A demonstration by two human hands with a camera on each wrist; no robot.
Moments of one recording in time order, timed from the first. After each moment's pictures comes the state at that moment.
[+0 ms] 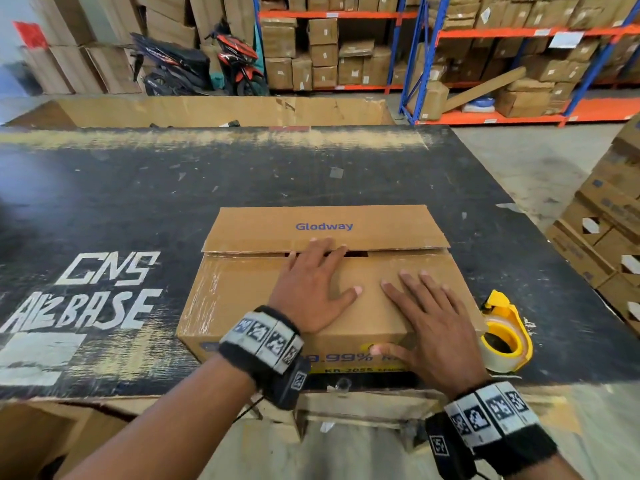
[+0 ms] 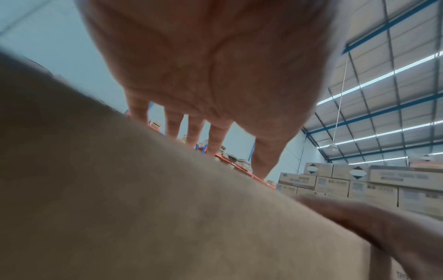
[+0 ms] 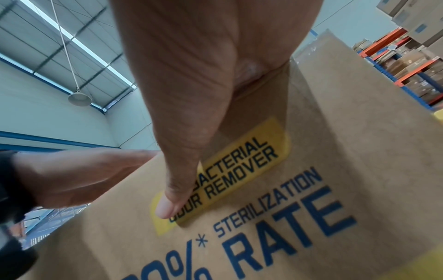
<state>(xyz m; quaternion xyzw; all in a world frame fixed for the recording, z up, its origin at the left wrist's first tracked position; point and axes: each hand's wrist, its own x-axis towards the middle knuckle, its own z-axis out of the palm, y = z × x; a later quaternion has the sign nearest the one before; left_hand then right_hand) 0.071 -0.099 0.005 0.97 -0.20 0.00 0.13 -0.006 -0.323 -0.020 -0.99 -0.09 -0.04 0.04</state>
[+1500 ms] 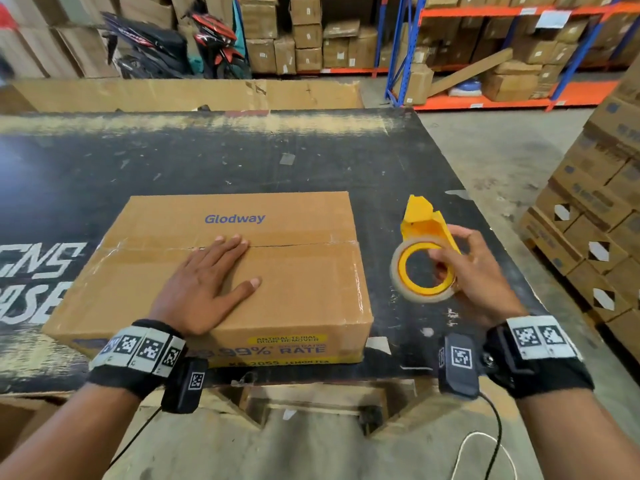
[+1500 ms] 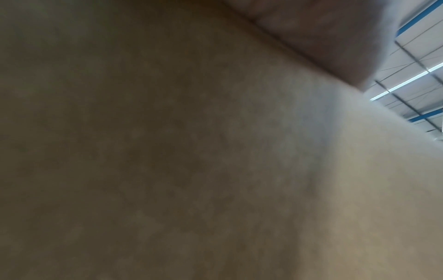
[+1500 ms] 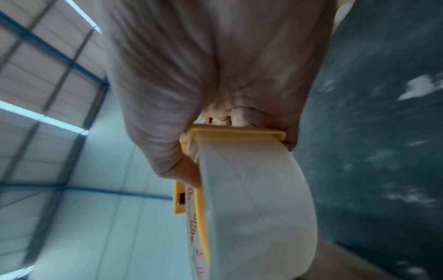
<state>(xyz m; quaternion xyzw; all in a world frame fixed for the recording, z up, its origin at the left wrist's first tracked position) 0.069 -0.119 -0.011 0.98 -0.15 0.00 0.12 0.046 -0.529 0.007 -0.71 0.12 -0.06 0.69</state>
